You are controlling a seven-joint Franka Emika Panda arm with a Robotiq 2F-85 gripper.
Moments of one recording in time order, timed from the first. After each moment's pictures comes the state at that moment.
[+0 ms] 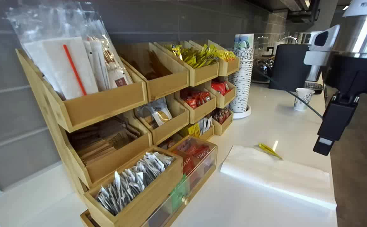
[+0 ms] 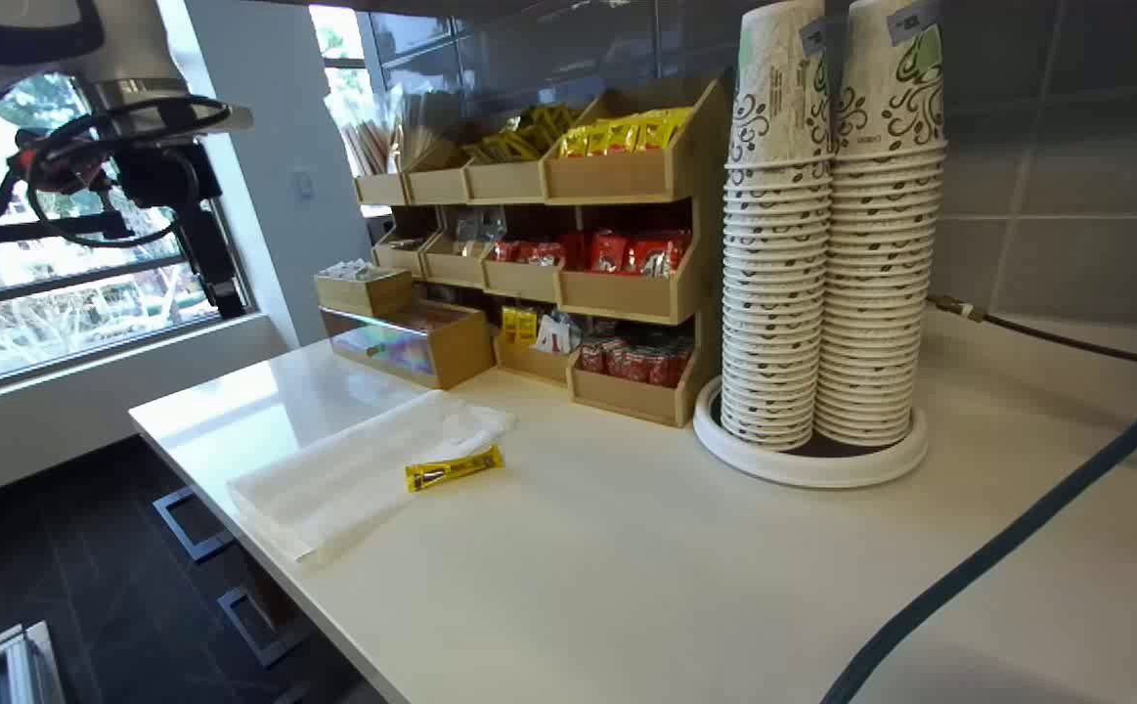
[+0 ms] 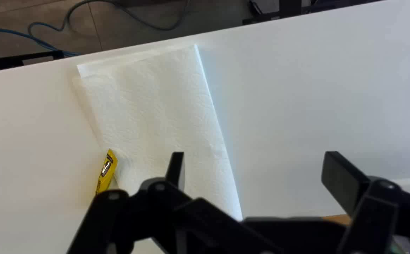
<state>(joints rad) 0.07 -0.60 0.26 -2.57 0.11 2.01 0.40</state>
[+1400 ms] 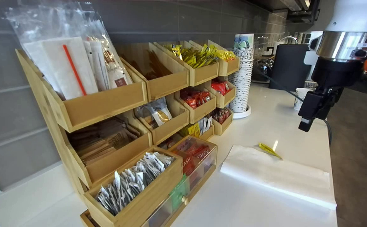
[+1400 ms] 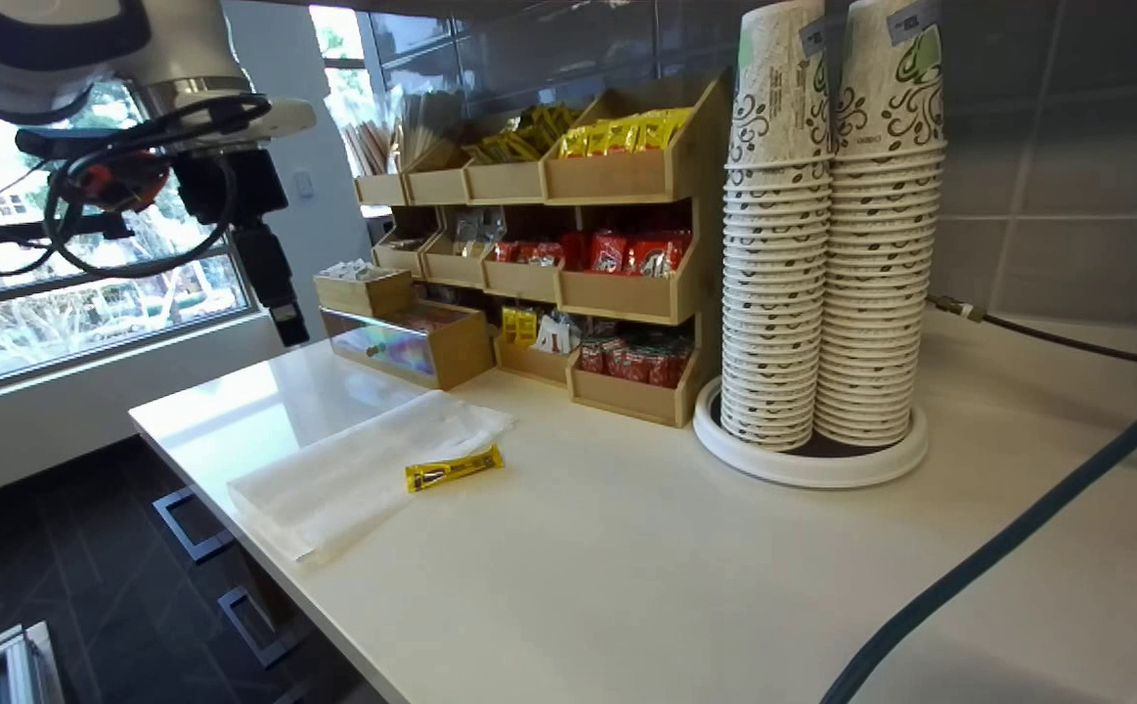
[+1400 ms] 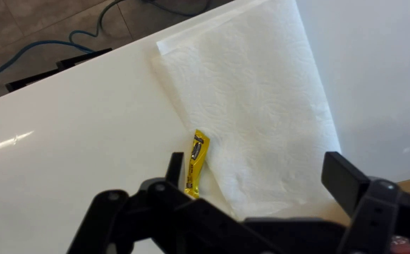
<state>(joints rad) -0.08 -0.60 0.14 -2.62 -0.03 2.09 0.40</state>
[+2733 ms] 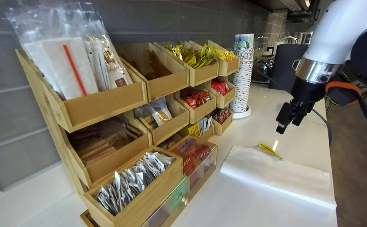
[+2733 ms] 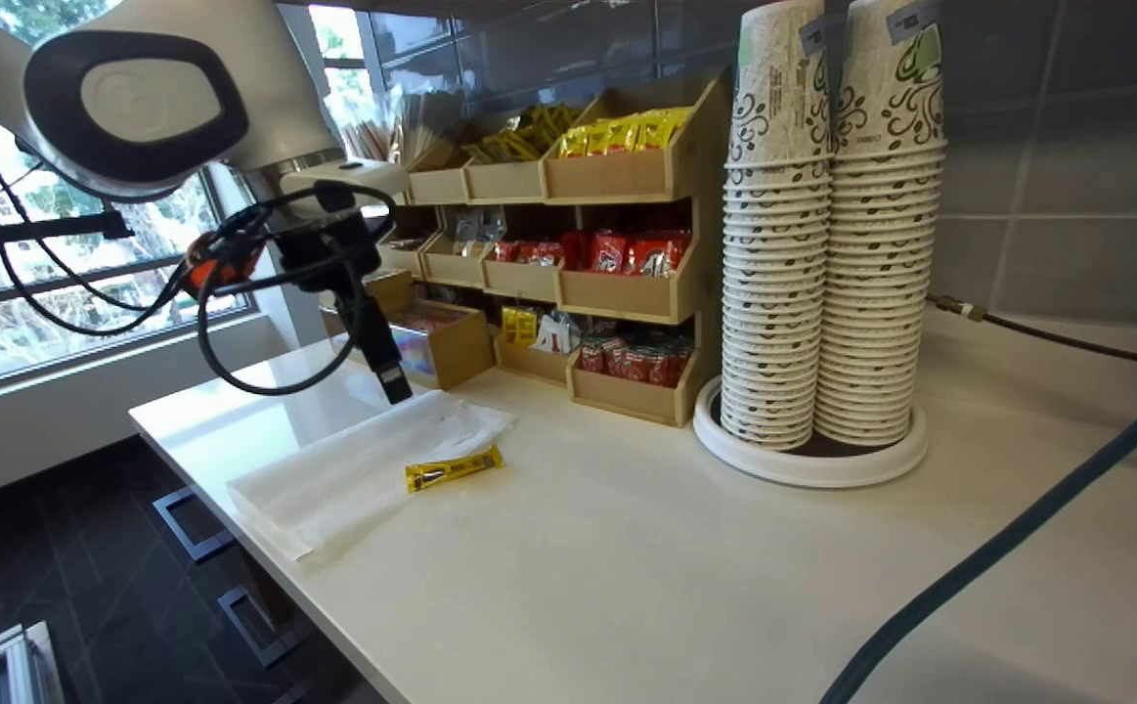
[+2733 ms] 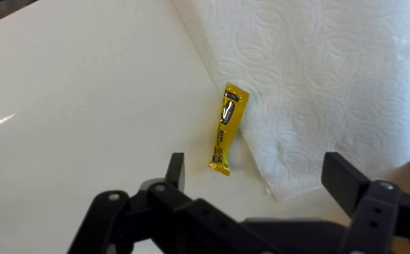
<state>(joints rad) -0.15 -0.40 0.03 -2.67 -0.07 2.44 0.29</state>
